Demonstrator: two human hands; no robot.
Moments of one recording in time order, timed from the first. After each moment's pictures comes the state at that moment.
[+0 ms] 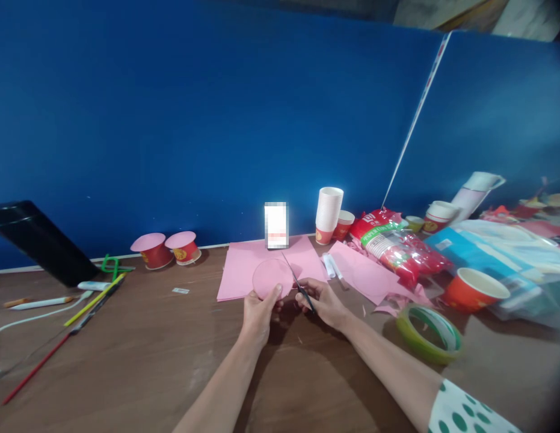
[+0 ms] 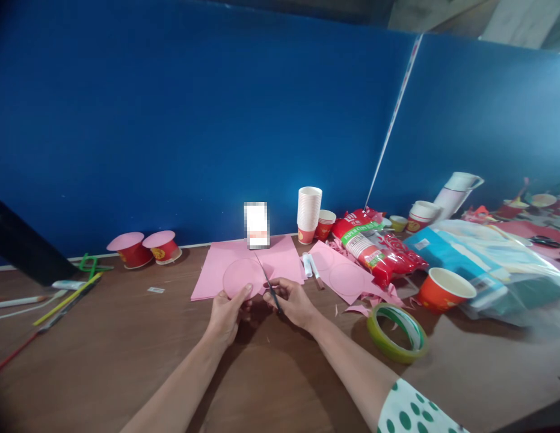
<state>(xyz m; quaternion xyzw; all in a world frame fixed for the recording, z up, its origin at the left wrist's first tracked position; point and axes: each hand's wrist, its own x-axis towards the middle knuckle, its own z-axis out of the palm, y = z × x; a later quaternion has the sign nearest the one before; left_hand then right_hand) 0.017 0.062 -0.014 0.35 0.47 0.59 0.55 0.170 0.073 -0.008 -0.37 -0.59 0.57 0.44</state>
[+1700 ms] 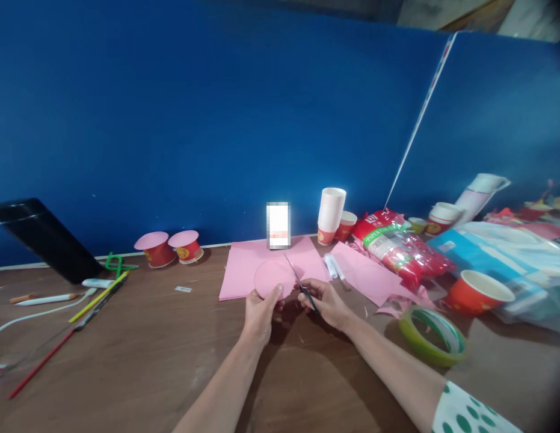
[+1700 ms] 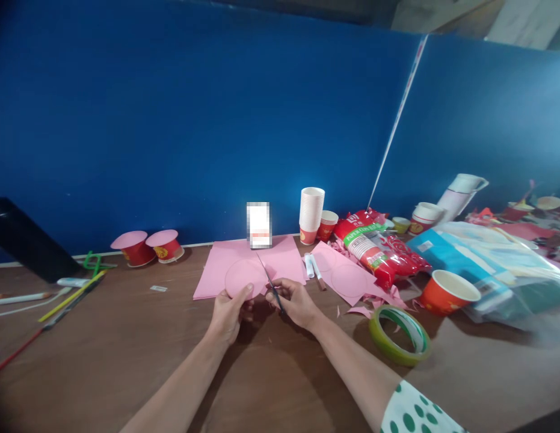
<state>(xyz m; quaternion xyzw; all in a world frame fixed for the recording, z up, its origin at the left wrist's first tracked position) 0.018 0.063 -0.012 0.32 0.47 0.61 0.55 0.172 0.073 -0.008 -0.37 -0.60 0.56 0.43</state>
